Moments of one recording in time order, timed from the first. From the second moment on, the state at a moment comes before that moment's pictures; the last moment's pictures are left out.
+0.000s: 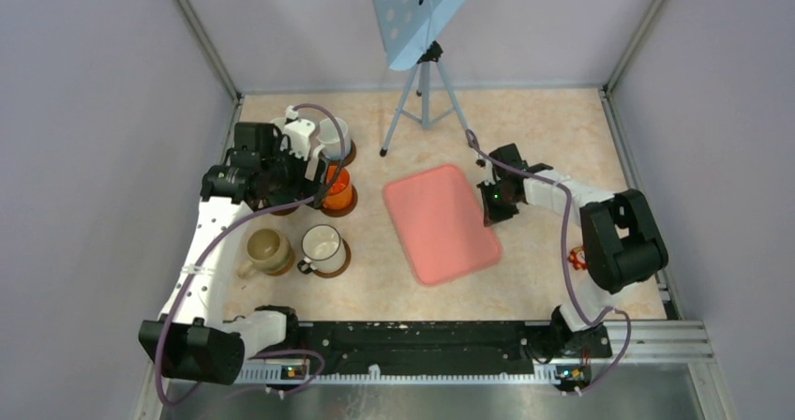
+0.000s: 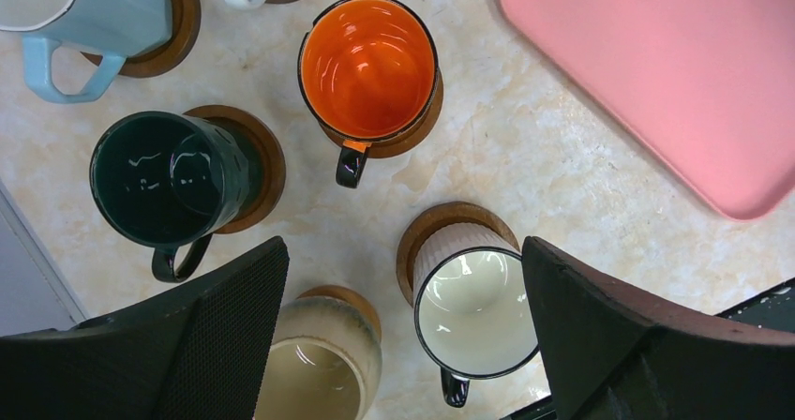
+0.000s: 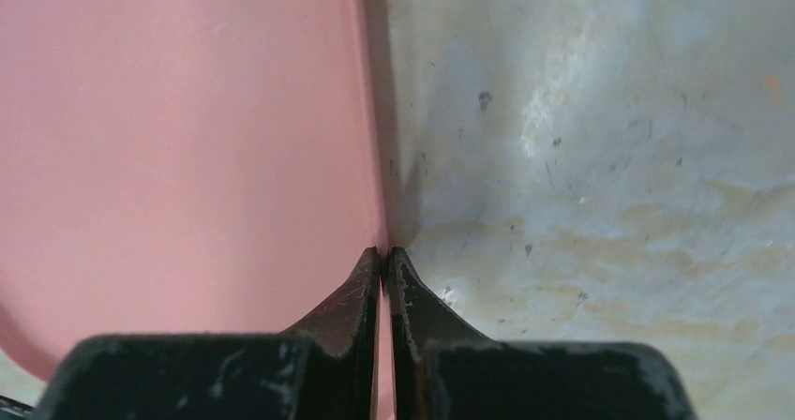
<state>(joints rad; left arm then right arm) -0.10 1.14 1.23 -0.89 0.27 0.27 0.36 1.68 1.00 -0.52 -0.14 0.05</state>
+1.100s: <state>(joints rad) -0.02 1.15 1.18 -0.86 0.27 0.20 0.50 1.57 0.83 -0.33 -0.08 0.61</state>
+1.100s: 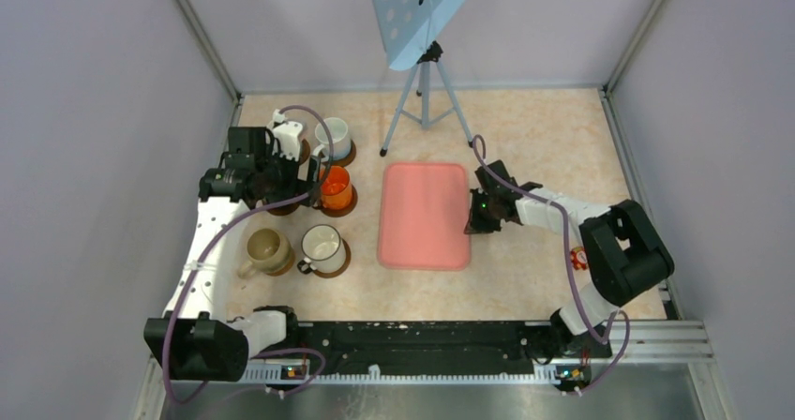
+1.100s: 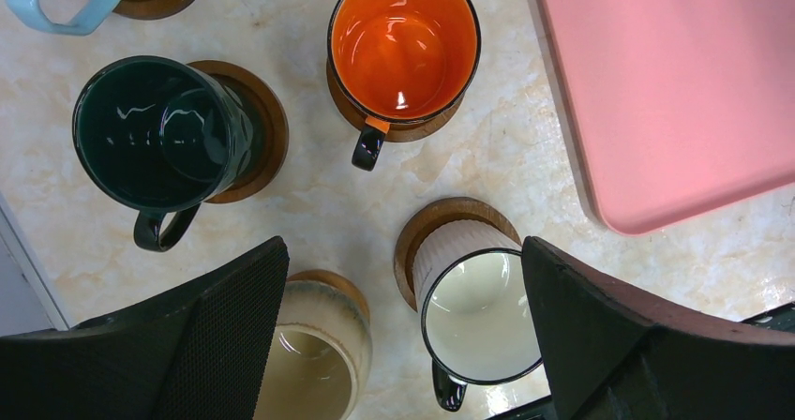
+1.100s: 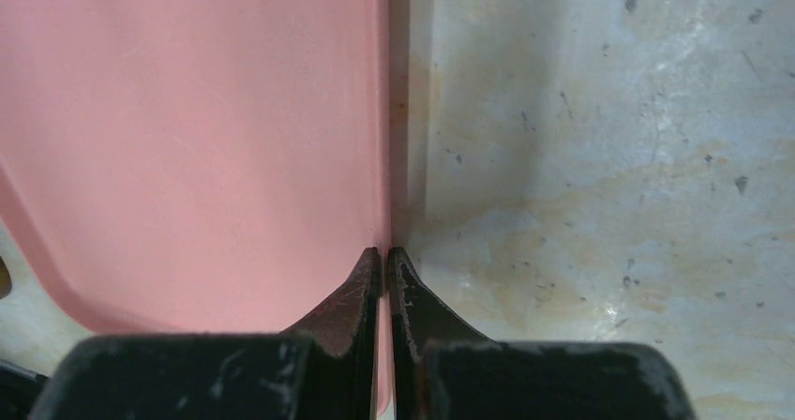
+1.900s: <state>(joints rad) -0.02 1.22 1.20 -0.87 0.29 0.19 0.52 1.65 0.91 -0.31 -0.15 0.62</state>
